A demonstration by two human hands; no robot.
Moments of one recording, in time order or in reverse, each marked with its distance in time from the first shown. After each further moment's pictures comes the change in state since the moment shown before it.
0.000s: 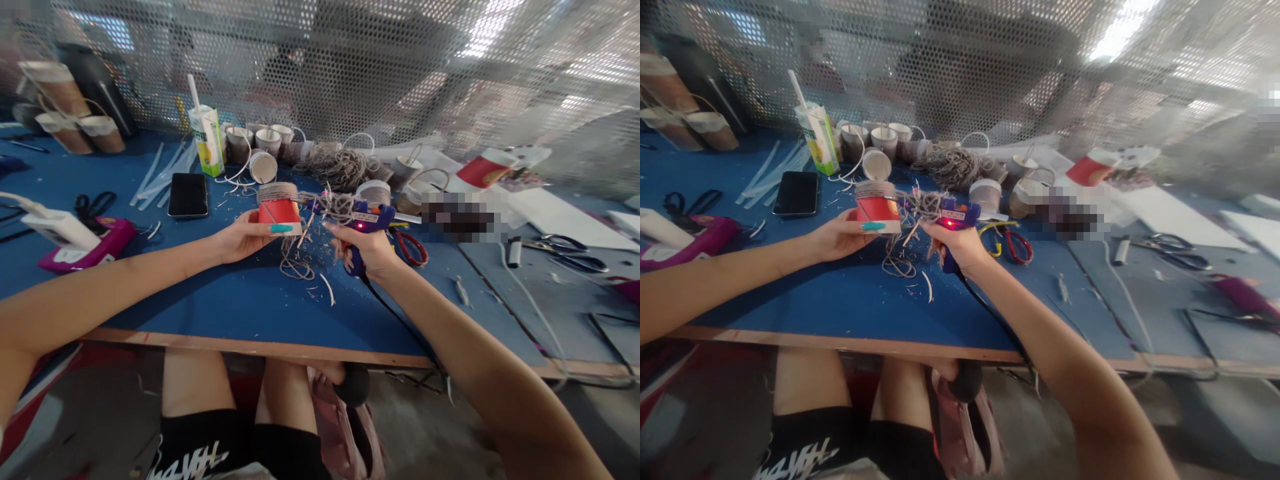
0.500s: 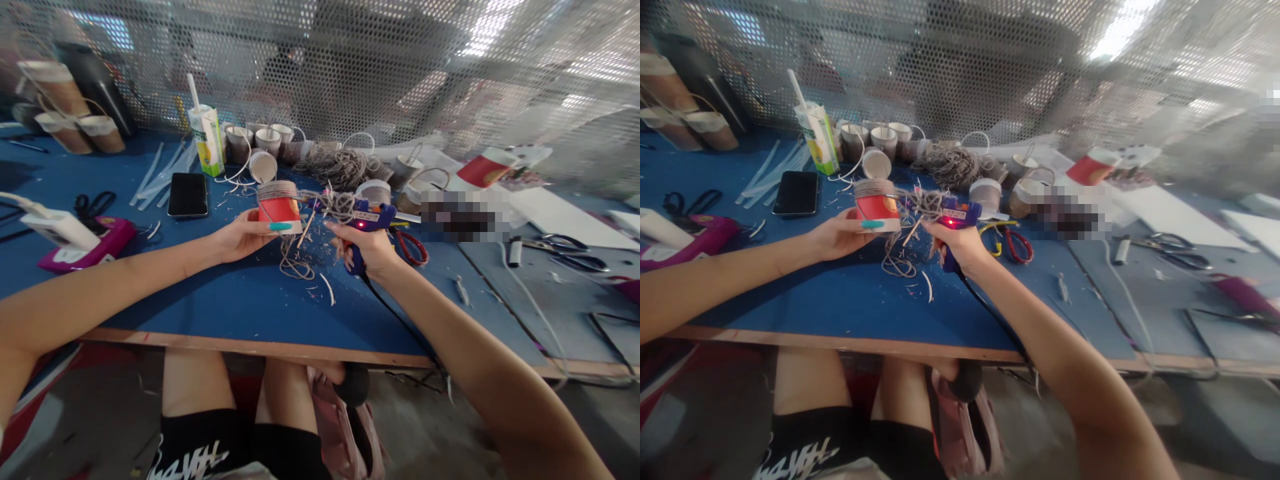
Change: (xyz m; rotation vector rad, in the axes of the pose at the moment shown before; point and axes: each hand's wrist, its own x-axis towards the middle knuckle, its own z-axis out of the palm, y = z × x) left_hand 0.000 0.003 0.001 0.022 -0.006 0.003; right_hand 0.002 0.002 0.000 -0.014 -0.002 -0.025
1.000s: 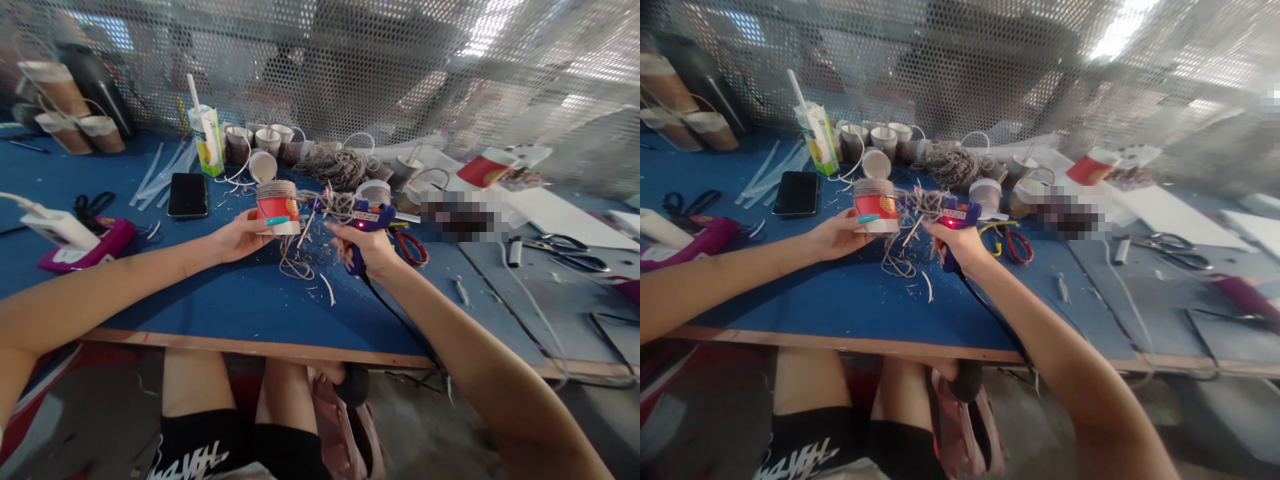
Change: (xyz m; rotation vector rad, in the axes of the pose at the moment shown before) left_hand 0.003 -0.004 -0.008 -0.048 0.012 0.001; right_hand 0.001 0.001 -0.001 0.018 -0.007 0.013
